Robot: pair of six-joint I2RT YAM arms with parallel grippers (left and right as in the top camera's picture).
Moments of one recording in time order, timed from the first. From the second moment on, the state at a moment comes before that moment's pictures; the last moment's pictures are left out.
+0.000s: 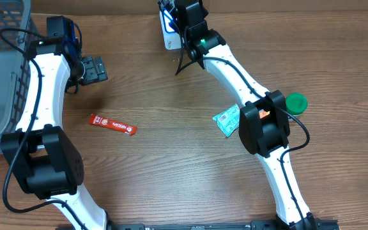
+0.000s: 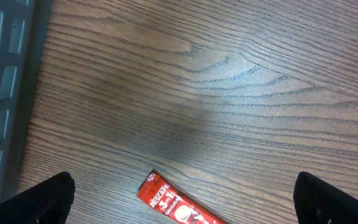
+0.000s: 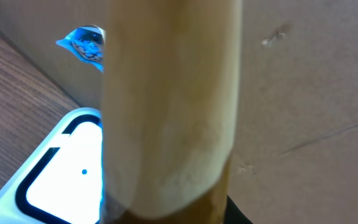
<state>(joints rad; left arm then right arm) 0.13 1.96 1.72 -1.04 -0.06 -0.20 0.48 2.53 2.31 -0.20 0.31 -0.56</state>
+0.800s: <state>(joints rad) 0.13 1.96 1.72 -1.04 -0.06 -0.20 0.58 2.53 2.31 -0.40 0.30 -0.53</state>
